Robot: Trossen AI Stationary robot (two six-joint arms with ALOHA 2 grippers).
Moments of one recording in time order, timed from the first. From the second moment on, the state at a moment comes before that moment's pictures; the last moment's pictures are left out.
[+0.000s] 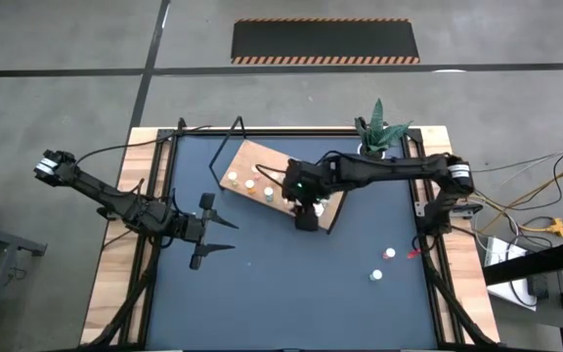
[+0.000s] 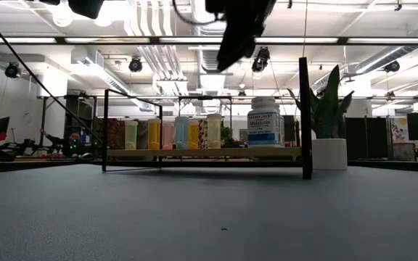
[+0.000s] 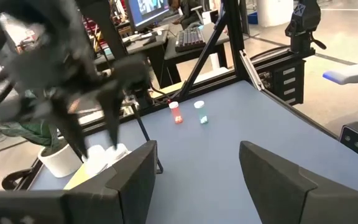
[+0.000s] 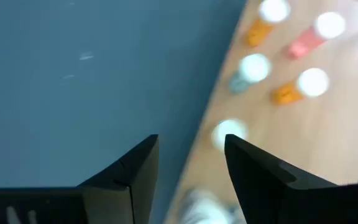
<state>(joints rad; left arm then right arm) -0.43 0.80 0.52 0.16 -0.29 0.22 -0.04 1.80 1.65 -0.87 -0.04 -0.02</state>
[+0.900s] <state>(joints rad) -0.43 0.80 0.52 0.20 -0.29 0.25 0.42 1.63 1.65 -1.38 0.01 1.06</state>
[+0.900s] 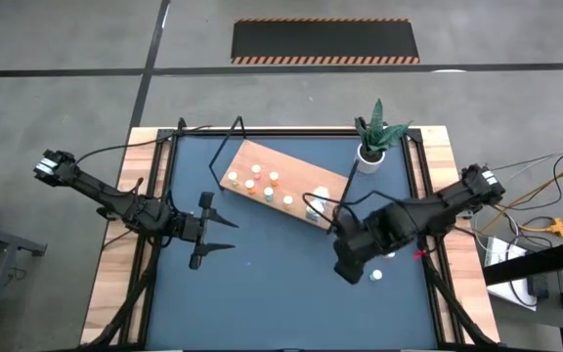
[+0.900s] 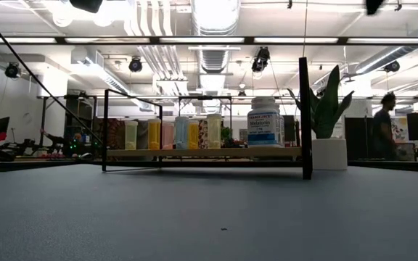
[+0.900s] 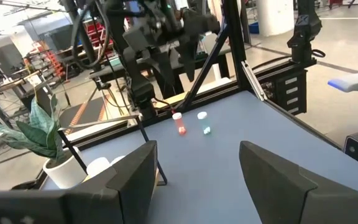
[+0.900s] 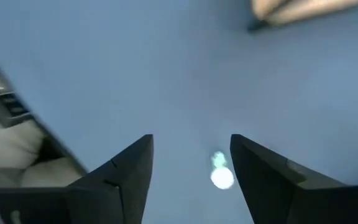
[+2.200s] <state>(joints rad) -0.43 0.80 0.52 0.20 -0.29 0.25 0.52 1.37 0.83 -1.11 -0.04 1.54</state>
